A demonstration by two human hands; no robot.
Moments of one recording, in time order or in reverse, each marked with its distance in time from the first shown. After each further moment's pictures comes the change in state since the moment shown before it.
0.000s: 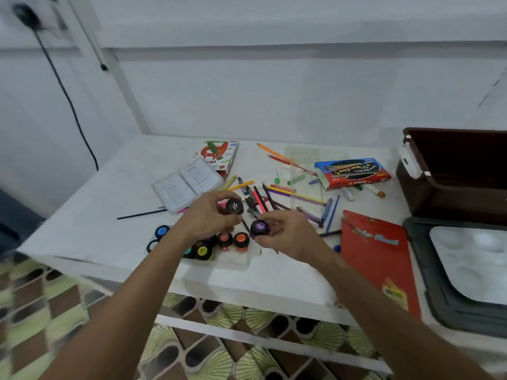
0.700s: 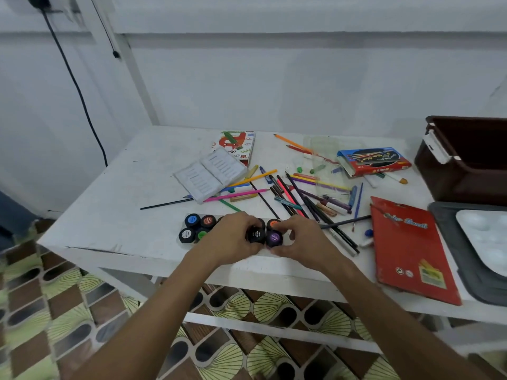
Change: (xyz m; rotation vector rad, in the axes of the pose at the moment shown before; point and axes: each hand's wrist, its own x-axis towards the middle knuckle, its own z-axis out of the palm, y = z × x) left_hand -0.025 -0.061 -0.008 0.604 -0.120 0.315; right_hand -0.015 -0.014 0.063 -0.321 0.010 0.059
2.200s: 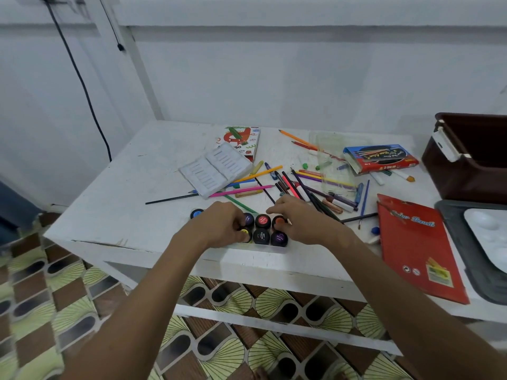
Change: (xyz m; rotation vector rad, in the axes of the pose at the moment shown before) left_hand 0.003 -0.027 -0.025 0.146 -0.125 -0.149; right_hand 0.040 -0.017 -0.014 -0.294 -0.248 -0.132
